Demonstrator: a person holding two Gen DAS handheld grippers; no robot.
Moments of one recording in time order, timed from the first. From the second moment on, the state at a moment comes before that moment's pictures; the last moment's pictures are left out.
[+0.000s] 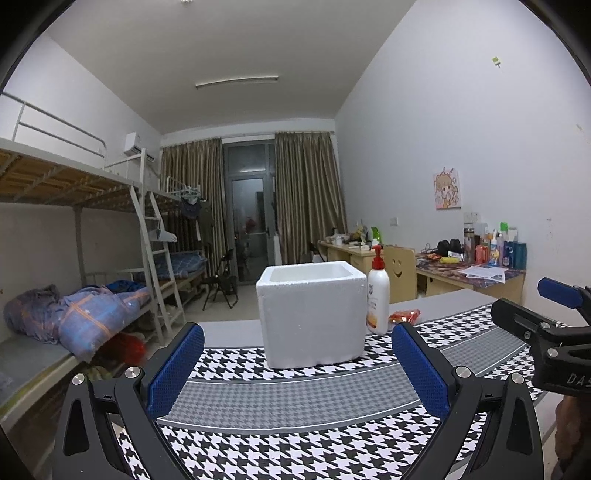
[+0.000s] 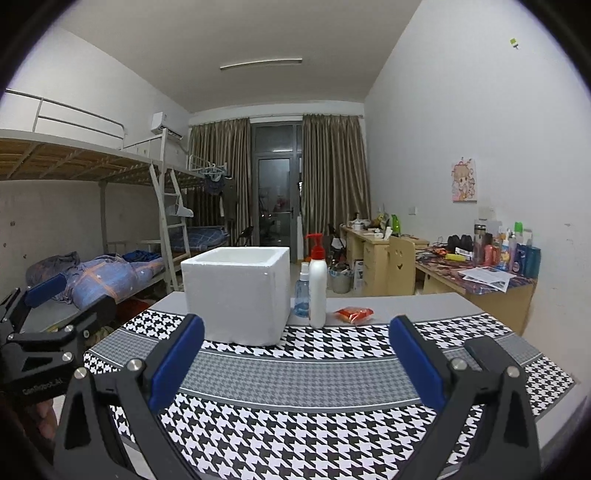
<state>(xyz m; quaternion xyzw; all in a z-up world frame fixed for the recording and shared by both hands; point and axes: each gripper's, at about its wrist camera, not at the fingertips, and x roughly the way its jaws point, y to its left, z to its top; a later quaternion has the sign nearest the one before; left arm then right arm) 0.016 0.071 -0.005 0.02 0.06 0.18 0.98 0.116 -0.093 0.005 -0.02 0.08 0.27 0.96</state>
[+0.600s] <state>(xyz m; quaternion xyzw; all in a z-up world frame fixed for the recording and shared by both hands) 0.026 0.078 -0.019 0.01 0.09 0.18 0.98 0.119 -0.088 -0.008 -0.03 0.11 0.27 0.96</state>
